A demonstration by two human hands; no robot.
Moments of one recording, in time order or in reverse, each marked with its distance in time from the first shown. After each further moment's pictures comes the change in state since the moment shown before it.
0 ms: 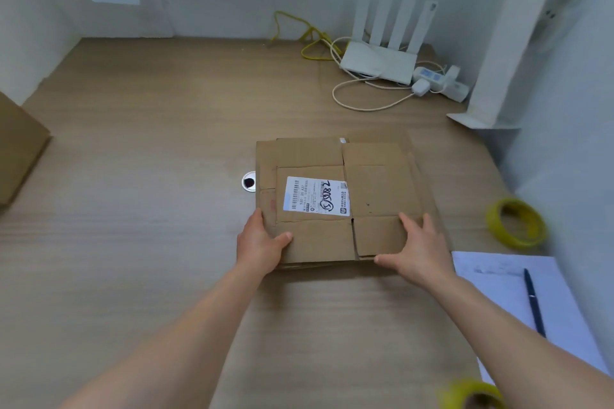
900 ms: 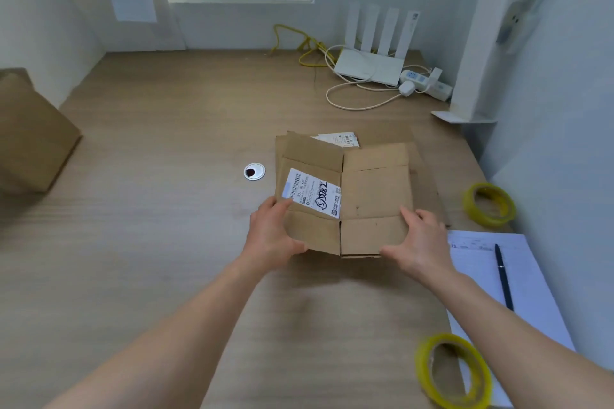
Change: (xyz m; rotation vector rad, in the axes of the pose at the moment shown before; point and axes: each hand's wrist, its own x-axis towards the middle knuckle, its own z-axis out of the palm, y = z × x) left_hand -0.081 0.032 -0.002 0.226 -0.072 0.261; right_hand -0.055 0.034 -0.022 0.087 0.124 -0.102
